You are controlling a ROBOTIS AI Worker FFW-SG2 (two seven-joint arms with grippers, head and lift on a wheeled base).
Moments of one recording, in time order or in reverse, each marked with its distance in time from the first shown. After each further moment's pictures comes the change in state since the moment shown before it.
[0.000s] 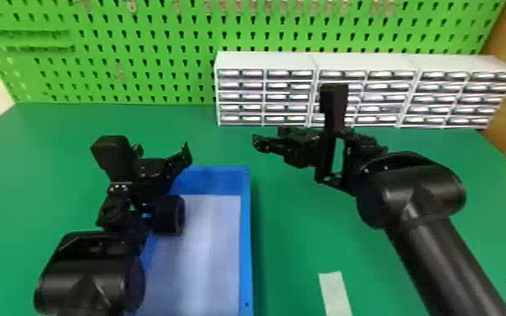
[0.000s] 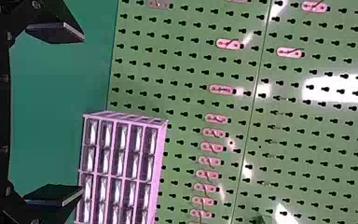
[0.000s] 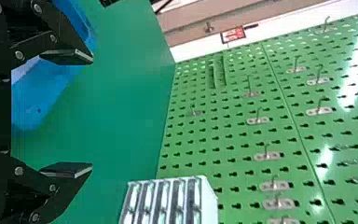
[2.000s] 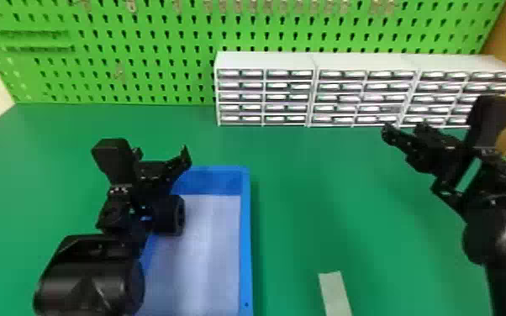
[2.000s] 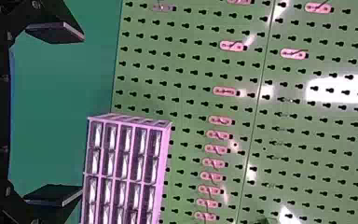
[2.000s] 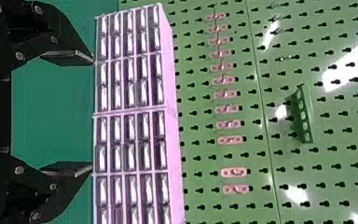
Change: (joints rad) left arm 0.006 0.000 0.004 0.005 -0.007 0.002 0.005; right arm 0.232 0.026 -0.498 -0.273 0.209 -0.050 -0.073
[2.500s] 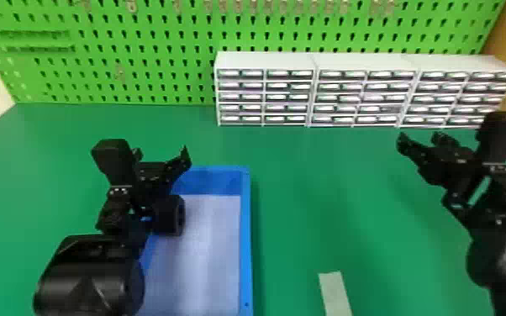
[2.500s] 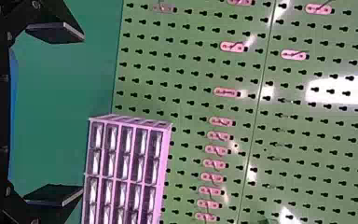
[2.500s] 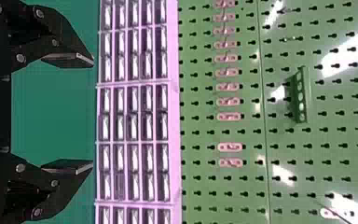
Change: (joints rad) left arm 0.002 0.000 -0.001 0.000 0.001 0.000 0.001; right arm 0.064 0.009 -0.028 -0.002 0.054 -0.116 -0.068
